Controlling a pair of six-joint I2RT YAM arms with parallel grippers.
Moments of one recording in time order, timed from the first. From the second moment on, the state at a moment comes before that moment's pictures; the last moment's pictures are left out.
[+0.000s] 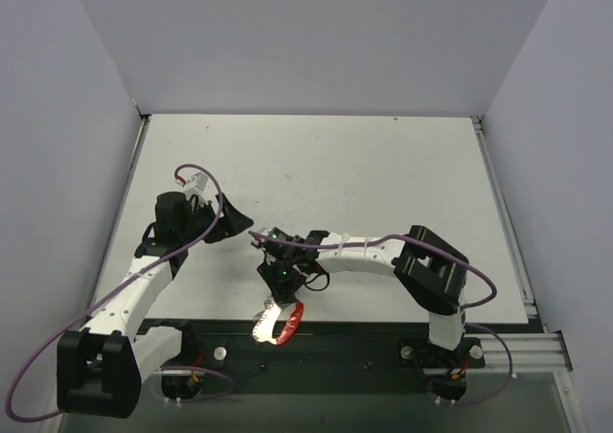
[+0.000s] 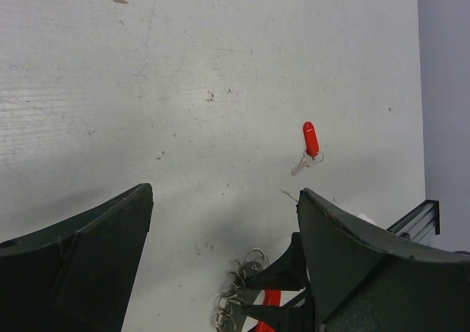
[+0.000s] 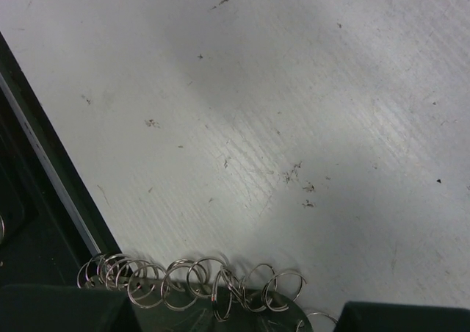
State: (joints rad) left arm -0.11 1.03 0.57 -0.10 0.48 -0.56; right arm 1.12 1.87 1.19 -0.42 -0.18 0.33
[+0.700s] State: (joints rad) left arm -0.11 1.03 0.56 -0.08 0.49 -0.56; right arm 1.12 1.93 1.24 -0.40 -0.17 0.35
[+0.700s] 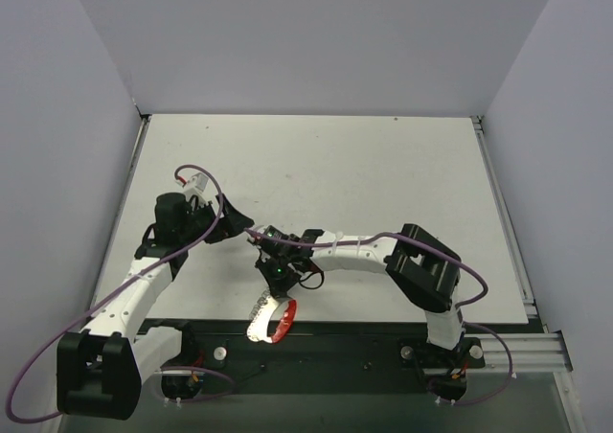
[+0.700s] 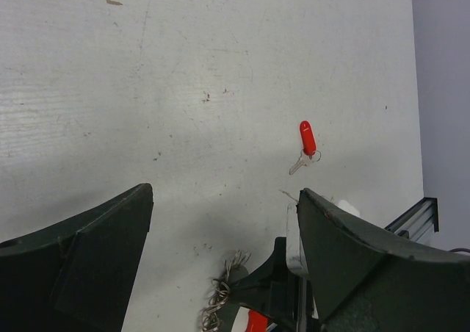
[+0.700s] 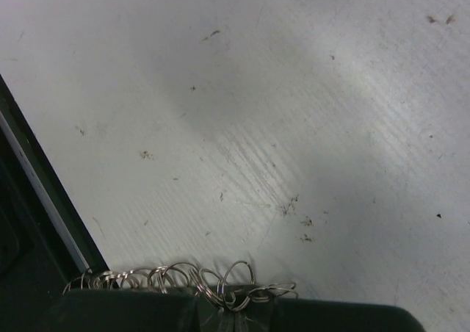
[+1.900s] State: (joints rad) left arm -0.06 0.99 0.67 -0.26 0.49 -0.47; right arm 1.17 1.86 1.17 -0.30 -0.21 0.20
